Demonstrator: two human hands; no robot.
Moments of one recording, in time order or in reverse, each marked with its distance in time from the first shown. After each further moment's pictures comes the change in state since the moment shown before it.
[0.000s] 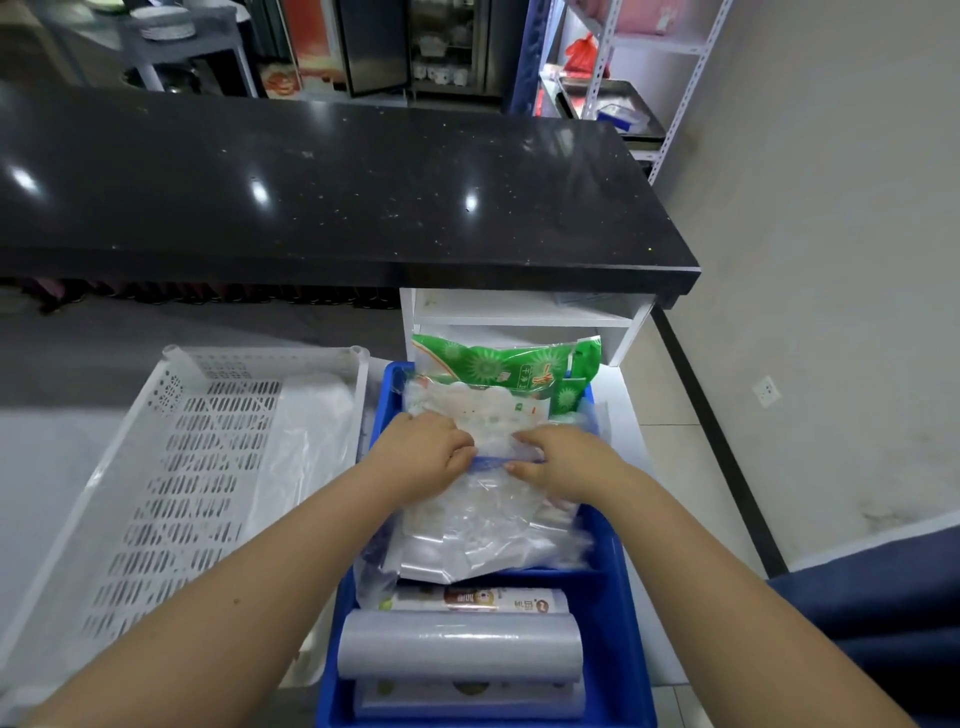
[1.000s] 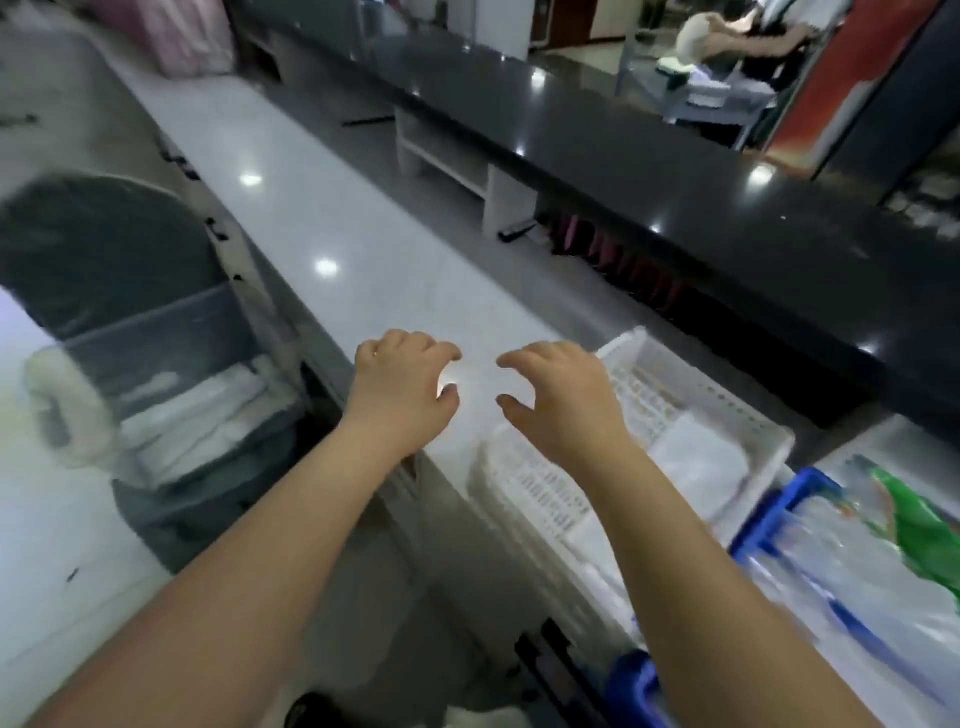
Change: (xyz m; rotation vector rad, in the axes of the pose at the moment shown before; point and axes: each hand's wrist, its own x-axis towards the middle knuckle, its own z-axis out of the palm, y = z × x) left_hand -0.381 -0.127 -0.036 0.008 0.604 -1.106; right_hand -0.034 -0.403 0.064 -0.091 0.347 -1.083
